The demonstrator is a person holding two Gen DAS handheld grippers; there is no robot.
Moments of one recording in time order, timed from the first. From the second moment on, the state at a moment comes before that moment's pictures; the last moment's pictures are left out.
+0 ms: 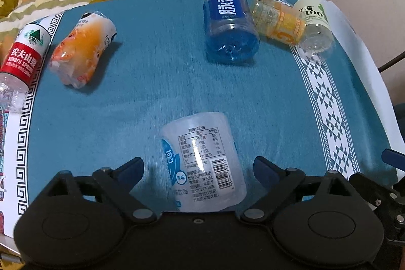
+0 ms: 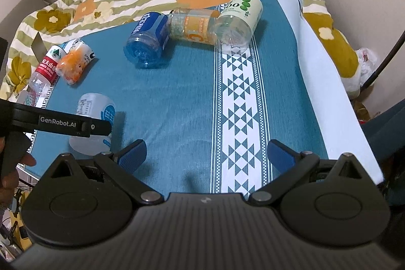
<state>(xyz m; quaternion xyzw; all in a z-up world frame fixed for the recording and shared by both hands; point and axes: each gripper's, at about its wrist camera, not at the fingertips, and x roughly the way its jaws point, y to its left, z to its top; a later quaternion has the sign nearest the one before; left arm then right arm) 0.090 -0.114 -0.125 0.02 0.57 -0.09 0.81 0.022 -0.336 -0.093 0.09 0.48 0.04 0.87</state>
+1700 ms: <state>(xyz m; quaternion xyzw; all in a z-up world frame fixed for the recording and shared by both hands) 0.017 0.100 -0.096 -0.11 0.54 -0.04 0.84 0.174 -0.171 -0.128 0.09 0.68 0.11 0.72</state>
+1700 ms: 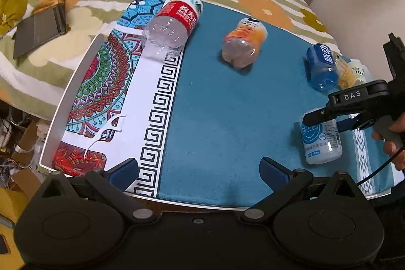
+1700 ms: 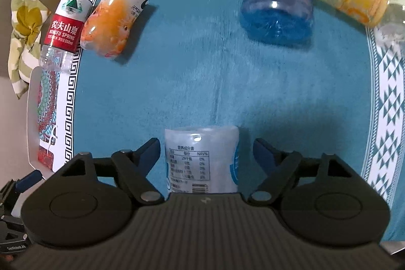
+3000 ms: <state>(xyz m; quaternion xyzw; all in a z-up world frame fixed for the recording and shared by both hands) 0.018 0.096 -0.092 -0.05 0.52 -0.07 0.85 0.083 -0.135 -0.138 0.04 0.26 -0.02 0.96</state>
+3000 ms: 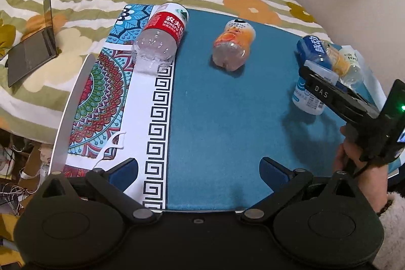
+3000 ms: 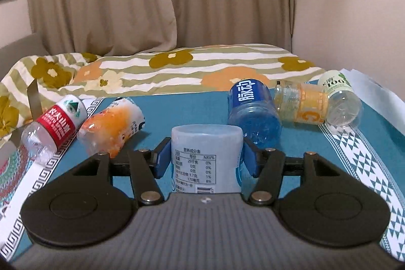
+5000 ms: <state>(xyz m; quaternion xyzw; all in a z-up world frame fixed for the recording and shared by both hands) -0.022 -0.009 -0.013 0.02 0.38 -0.05 0.93 -0.016 -0.238 -0.006 0.02 0.43 -0.01 0.90</state>
